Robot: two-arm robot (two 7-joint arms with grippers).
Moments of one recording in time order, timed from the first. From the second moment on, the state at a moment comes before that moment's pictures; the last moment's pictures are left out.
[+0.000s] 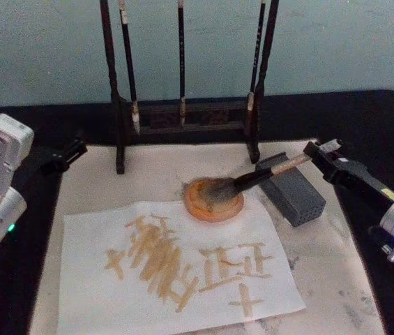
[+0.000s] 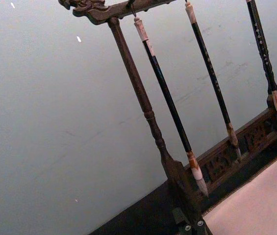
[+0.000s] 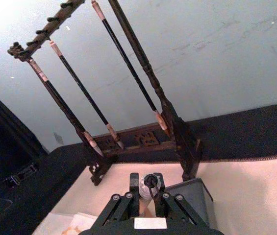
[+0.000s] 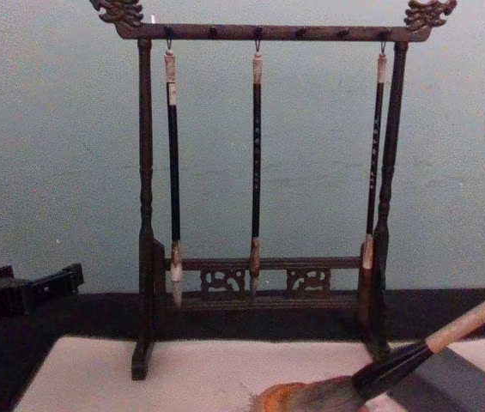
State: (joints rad) left arm -0.20 0.60 0.45 -1.41 -0.25 -0.12 0.03; right arm 0.06 0.57 -0.30 -1.53 1.03 0.08 0.37
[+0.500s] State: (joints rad) left arm -0.20 0.60 0.45 -1.41 -0.25 -0.12 0.03; right arm 0.06 0.58 -0.31 -1.53 1.03 0.10 0.34
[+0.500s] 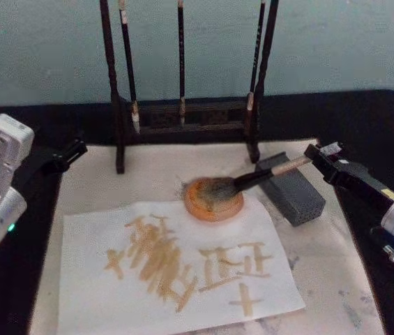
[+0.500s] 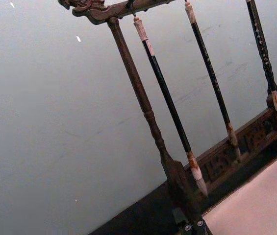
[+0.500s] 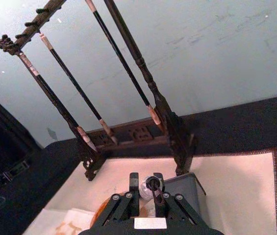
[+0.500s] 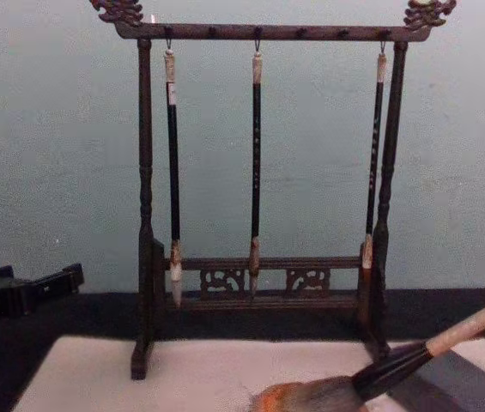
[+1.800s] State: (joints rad) left arm -0.20 0.60 0.45 -1.41 -0.25 -0.12 0.03; right arm 0.06 0.59 -0.29 -1.52 1.03 0.10 0.33
